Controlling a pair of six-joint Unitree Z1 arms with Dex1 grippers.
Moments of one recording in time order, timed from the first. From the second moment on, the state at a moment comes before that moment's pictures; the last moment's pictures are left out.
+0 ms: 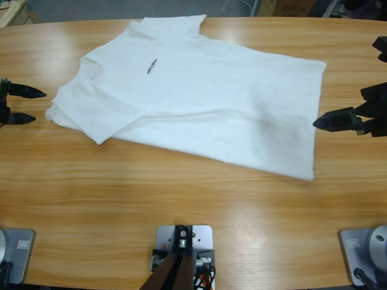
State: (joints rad) arm 0 0.22 1.59 -0.75 0.44 -0.66 -0.35; arm 1 0.56 1.28 -0.98 0.80 0.06 0.27
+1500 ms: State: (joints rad) arm 0 0.13 1.86 -0.85 0.32 -0.51 -0.41; arm 1 0.49 1.28 -0.98 0.82 0.09 0.27
